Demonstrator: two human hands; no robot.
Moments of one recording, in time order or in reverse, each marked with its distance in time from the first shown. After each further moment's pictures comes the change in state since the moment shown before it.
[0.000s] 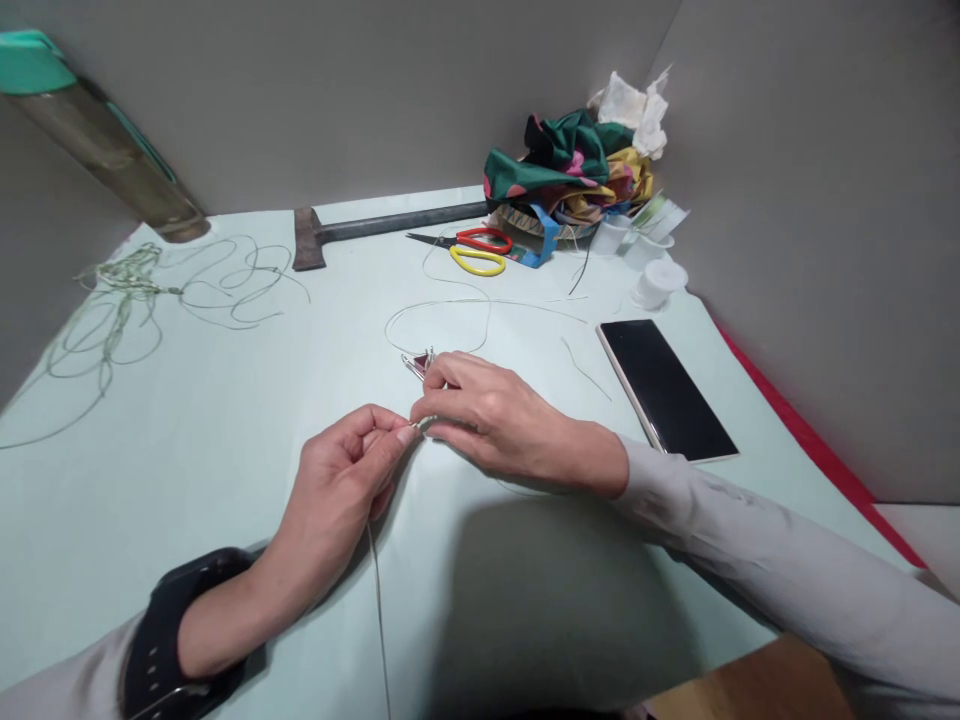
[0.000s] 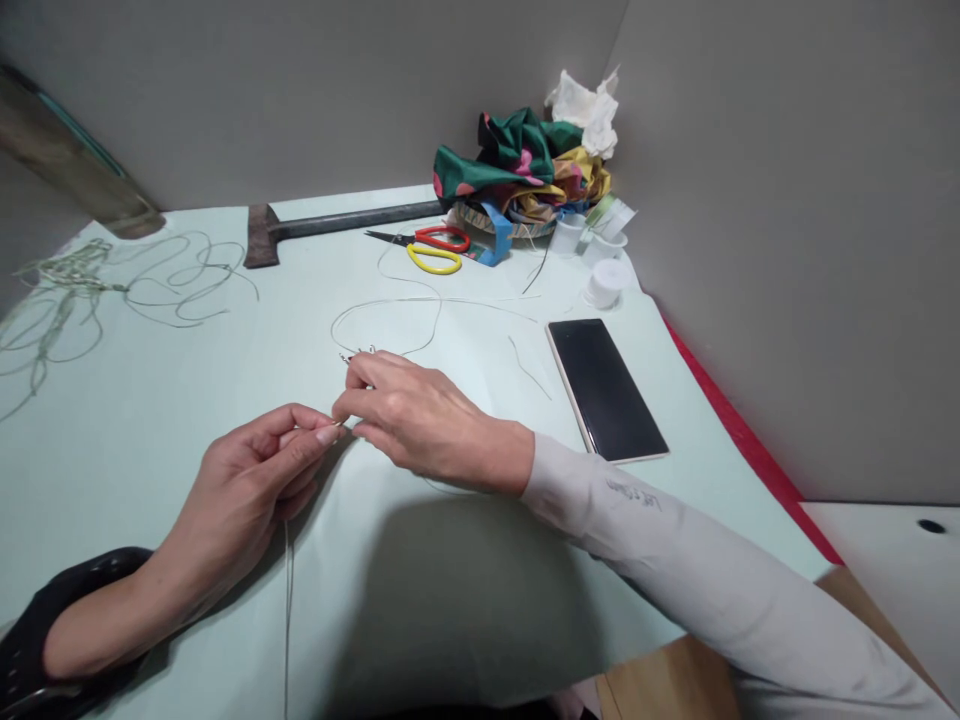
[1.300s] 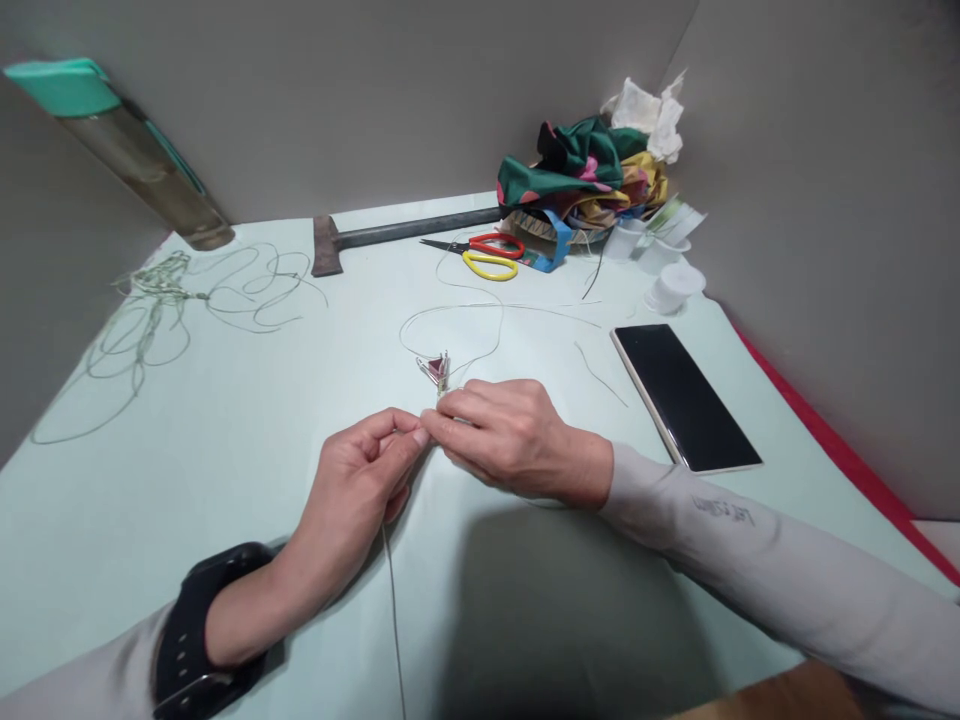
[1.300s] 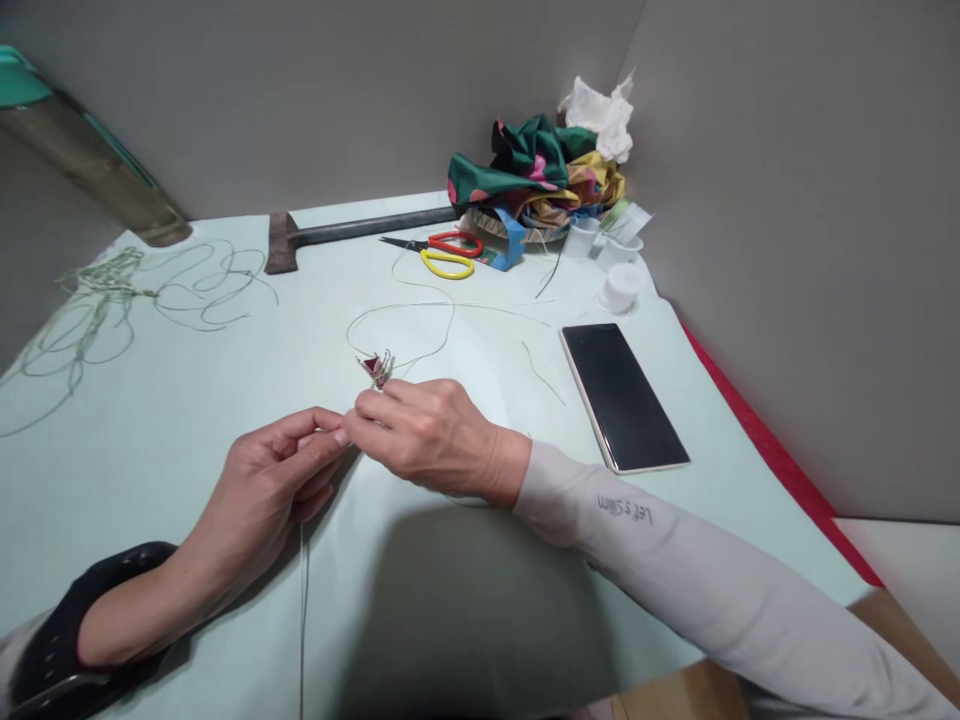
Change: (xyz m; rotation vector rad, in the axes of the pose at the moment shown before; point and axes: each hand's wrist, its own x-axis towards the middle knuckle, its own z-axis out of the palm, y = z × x) left_hand 0.001 -0.001 0.001 -0.059 -0.029 -0.003; right_hand -0.006 -0.006 0.012 -0.546 0.170 -0.228
